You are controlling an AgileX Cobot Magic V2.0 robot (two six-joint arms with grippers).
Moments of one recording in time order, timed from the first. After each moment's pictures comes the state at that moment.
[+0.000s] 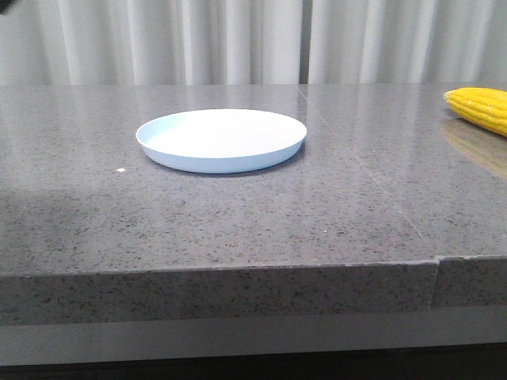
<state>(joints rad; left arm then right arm) -0.48 0.96 -0.97 -0.06 0.81 0.15 0.09 0.60 -0.65 0.01 0.63 0.04</state>
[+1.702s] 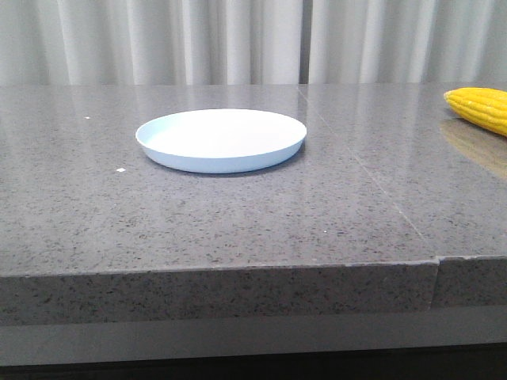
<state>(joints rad) -0.48 0.62 -0.87 -0.06 0.82 0.15 0.09 0.60 -0.65 0.01 0.64 0.04</state>
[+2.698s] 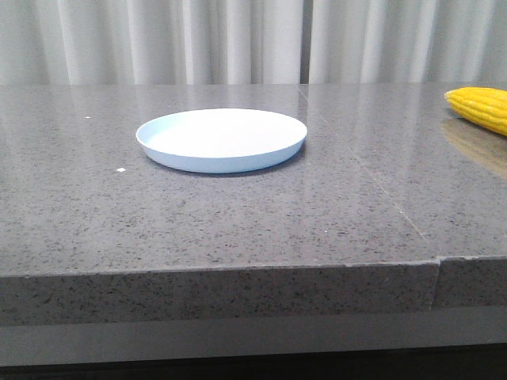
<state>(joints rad) -0.48 0.62 -0.87 -0.06 0.82 0.15 -0.07 1.49 -1.42 0.02 0.92 0.00</state>
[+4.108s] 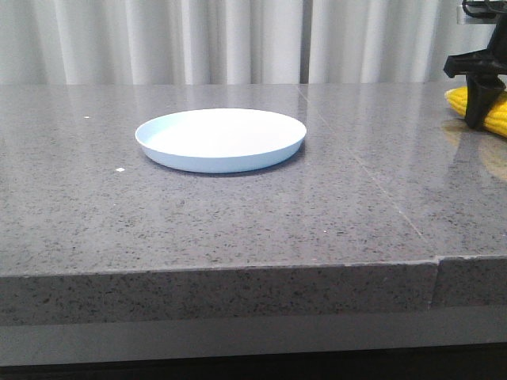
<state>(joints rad) -0.48 0.62 -0.87 -0.06 0.82 0.15 -0.10 2.05 -1.79 0.06 0.94 -0.09</state>
